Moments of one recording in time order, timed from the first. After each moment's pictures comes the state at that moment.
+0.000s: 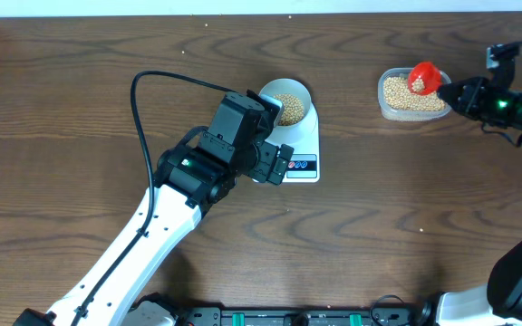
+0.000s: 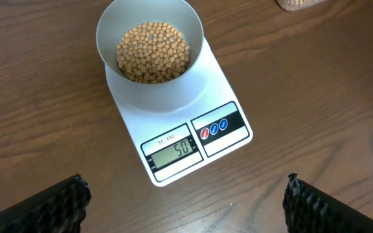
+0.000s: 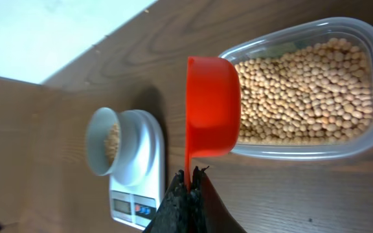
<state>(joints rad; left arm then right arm) -0.55 1.35 1.19 -0.73 0.05 -0.09 -0.34 1.66 1.34 -0.66 -0.76 0.12</state>
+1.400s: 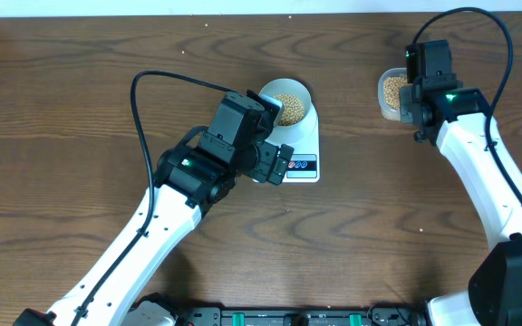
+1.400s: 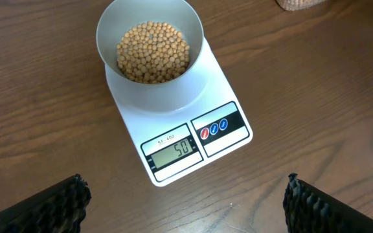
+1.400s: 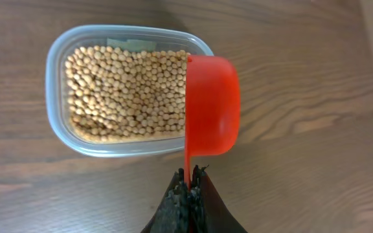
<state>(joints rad) -0.55 1.35 1.19 -0.73 0.05 -0.09 0.15 1.65 1.34 -0.70 0.46 0.07</state>
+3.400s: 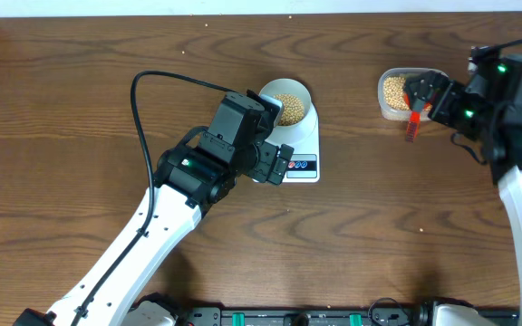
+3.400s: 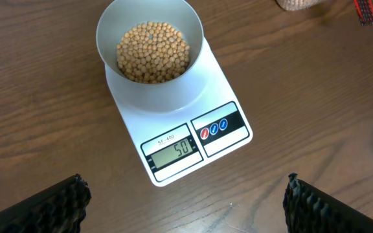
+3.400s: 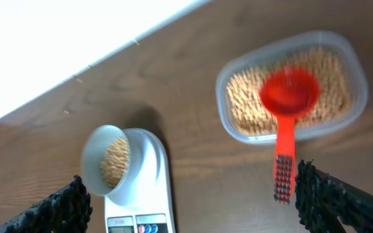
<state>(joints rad) -0.55 1.35 1.19 -0.73 0.05 -0.09 -0.10 1.31 1.21 -0.59 -0.36 0.37</state>
